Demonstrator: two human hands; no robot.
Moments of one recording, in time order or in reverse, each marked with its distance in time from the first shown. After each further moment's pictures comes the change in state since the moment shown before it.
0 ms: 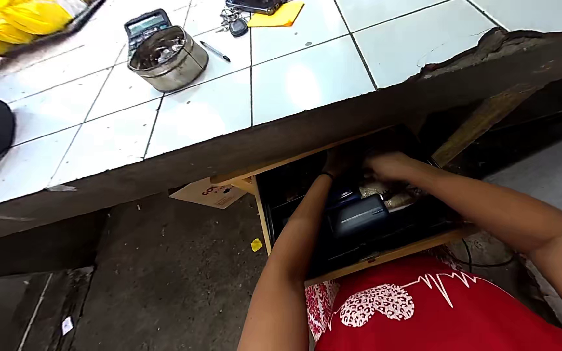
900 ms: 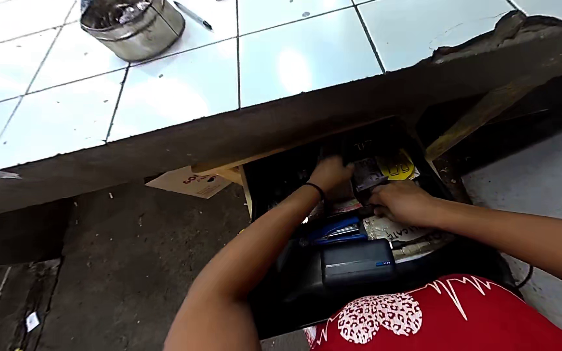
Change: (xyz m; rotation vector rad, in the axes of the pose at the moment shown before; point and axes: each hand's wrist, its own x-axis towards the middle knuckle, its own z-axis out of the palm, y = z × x) left_hand -0.052 0.012 -0.014 0.234 -0.110 0.054; right_hand -0.080 -0.040 0.004 -0.013 -0.253 -0.083
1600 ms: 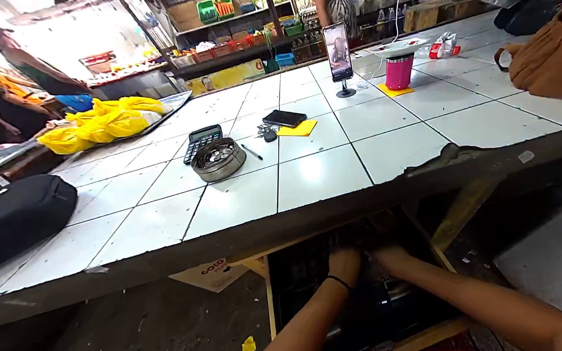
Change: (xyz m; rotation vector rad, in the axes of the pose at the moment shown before) left_hand 0.000 0.017 0.004 0.479 0.028 -0.102; right_hand 0.080 0.034 -0.003 -0.042 0.284 0.096
